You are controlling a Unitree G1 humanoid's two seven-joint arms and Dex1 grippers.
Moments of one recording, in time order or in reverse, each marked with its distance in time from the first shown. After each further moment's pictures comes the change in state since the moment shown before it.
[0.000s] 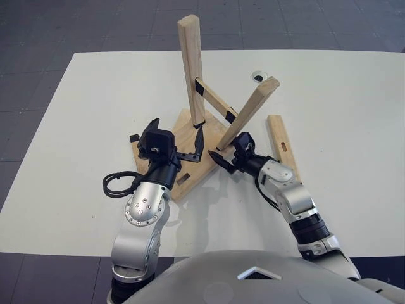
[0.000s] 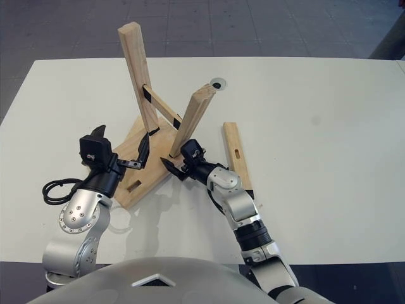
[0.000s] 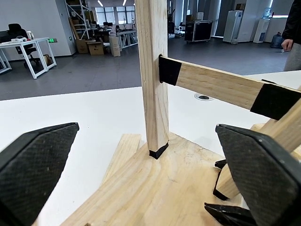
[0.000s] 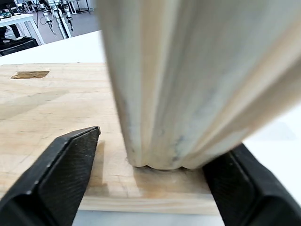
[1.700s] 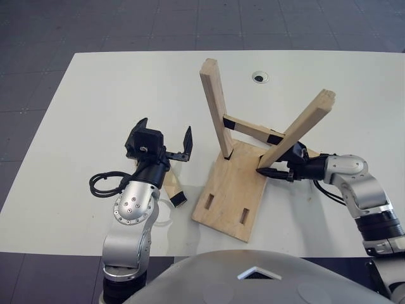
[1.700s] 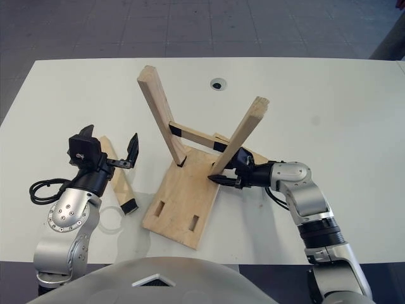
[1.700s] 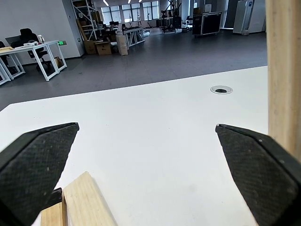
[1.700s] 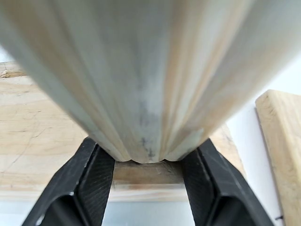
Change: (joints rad) left arm 0.002 0.044 0.086 0.014 0.005 -0.004 -0.045; right arm -0.009 -0.528 -0.113 -0.034 0.155 0.026 0.611
